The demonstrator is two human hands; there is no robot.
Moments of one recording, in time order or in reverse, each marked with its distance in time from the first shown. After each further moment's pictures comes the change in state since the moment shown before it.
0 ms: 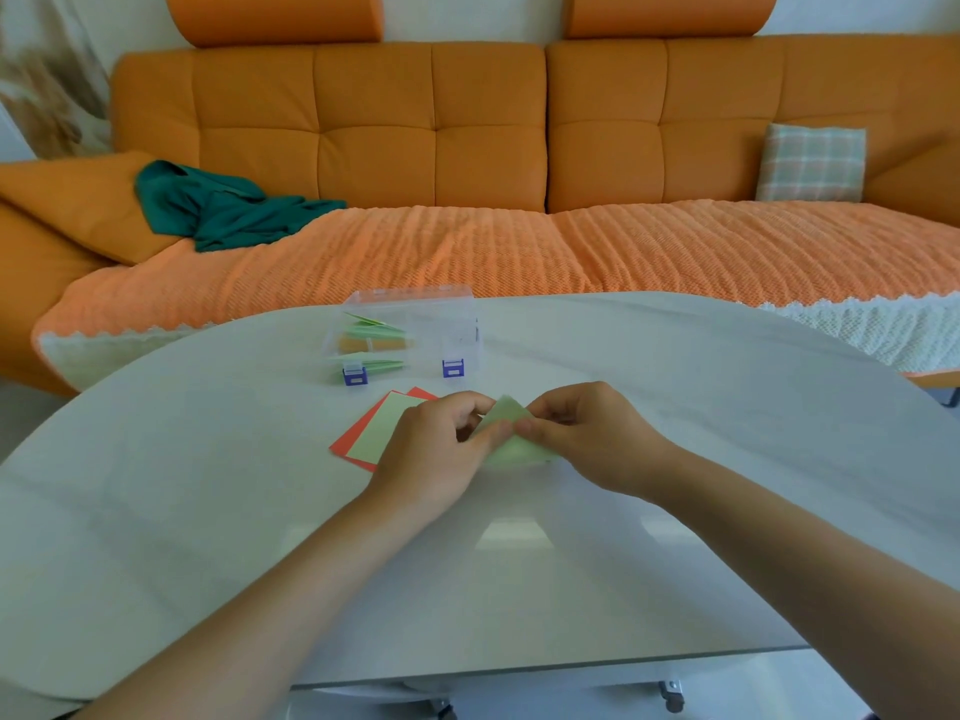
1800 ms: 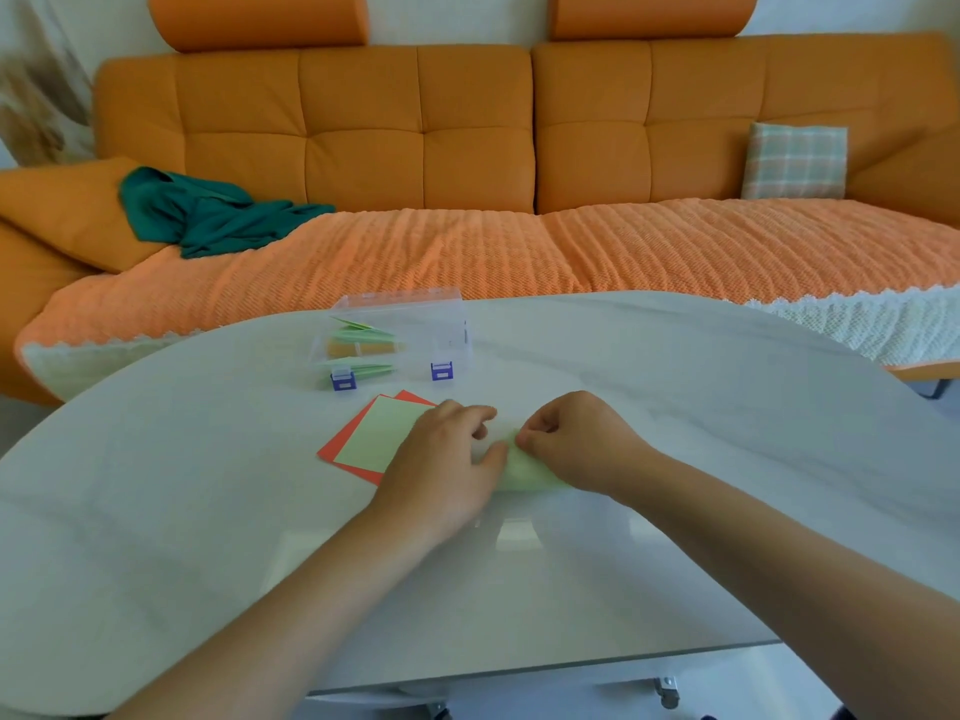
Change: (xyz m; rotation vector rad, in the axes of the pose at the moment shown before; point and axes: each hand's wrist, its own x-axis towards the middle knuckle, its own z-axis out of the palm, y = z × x) left_hand -0.003 0.004 0.013 0.373 -0.024 0.060; right_hand 0.003 0.000 0.006 -0.230 0.037 0.228
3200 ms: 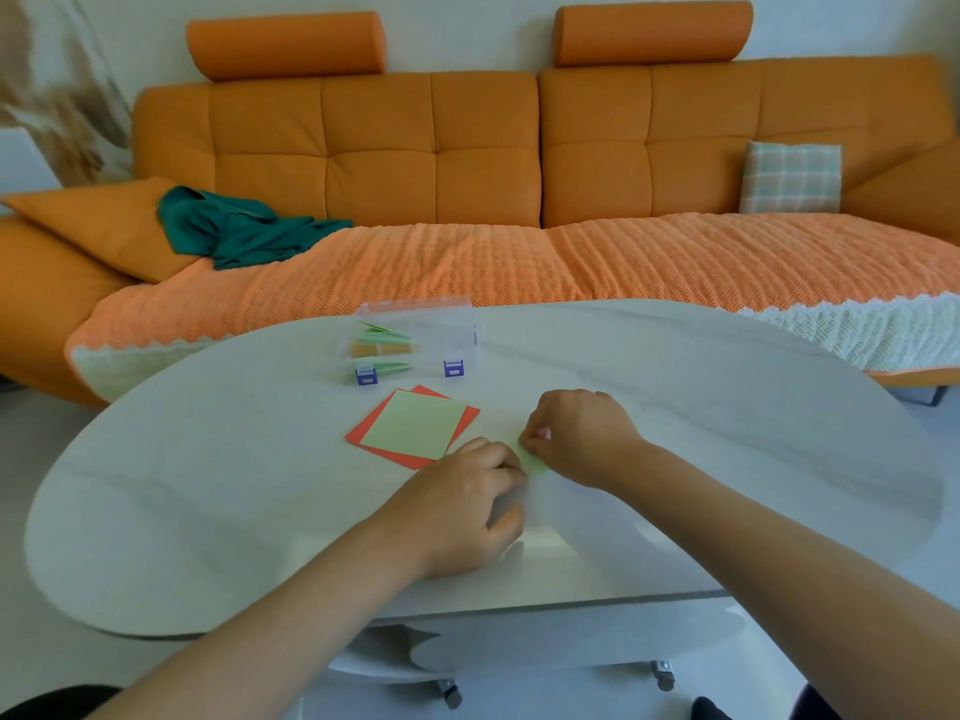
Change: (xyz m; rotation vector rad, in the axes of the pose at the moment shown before) left_hand -0.050 0.004 -0.013 0.260 -0.280 0.379; right_hand -0.010 0.006 0.003 -0.535 0.092 -0.282
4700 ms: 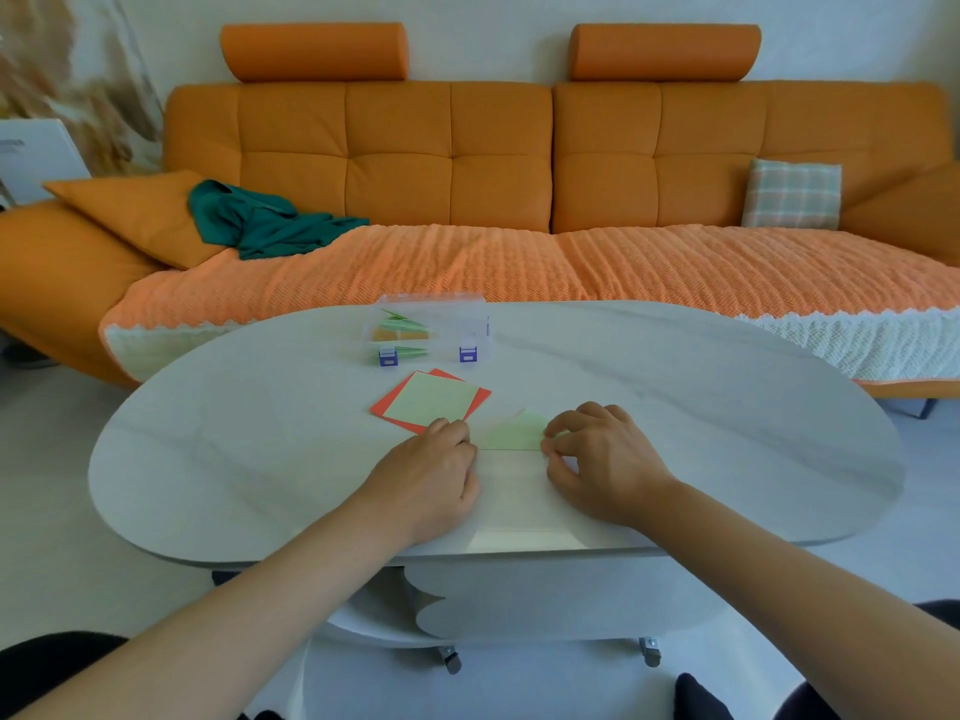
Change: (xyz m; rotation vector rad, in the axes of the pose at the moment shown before) left_hand -0.039 -0.011 -0.003 0.243 0.083 -0.169; right_hand -0.060 0.011 0.028 -0.076 0.278 -0.232
